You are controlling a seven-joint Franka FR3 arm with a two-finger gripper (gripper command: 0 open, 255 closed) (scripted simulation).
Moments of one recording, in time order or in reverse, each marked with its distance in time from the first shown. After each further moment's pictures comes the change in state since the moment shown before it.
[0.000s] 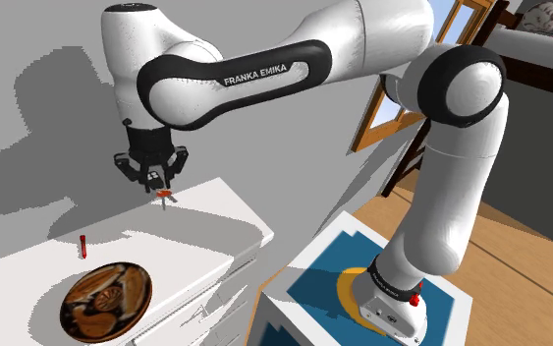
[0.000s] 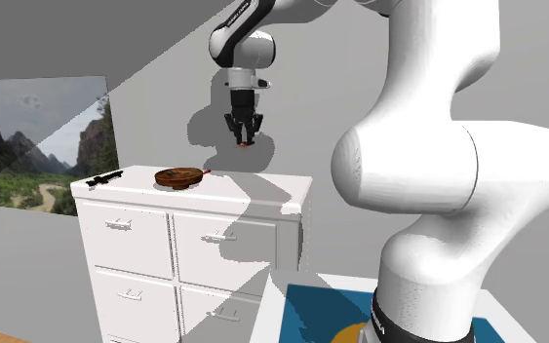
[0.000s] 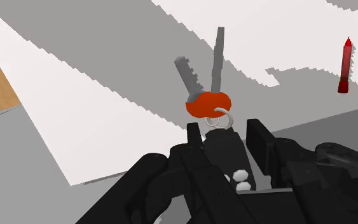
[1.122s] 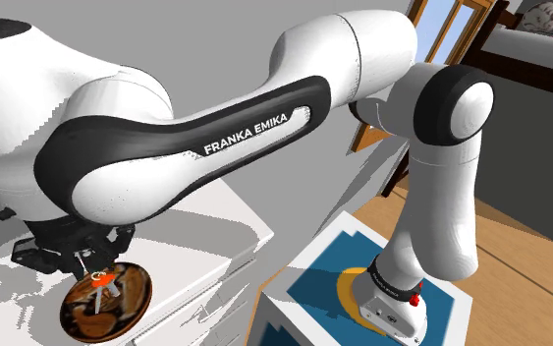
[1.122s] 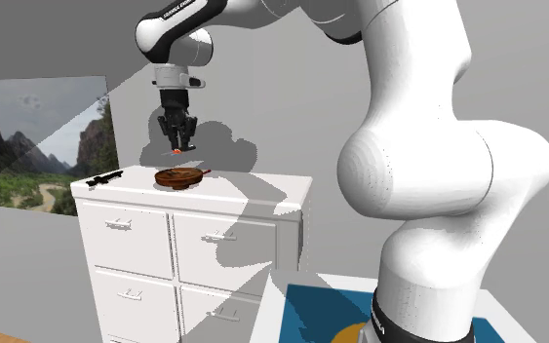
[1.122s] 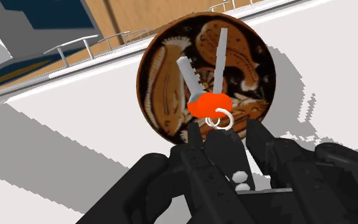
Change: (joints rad) arm 0.310 0.157 0.062 0.177 -0.114 -0.071 0.364
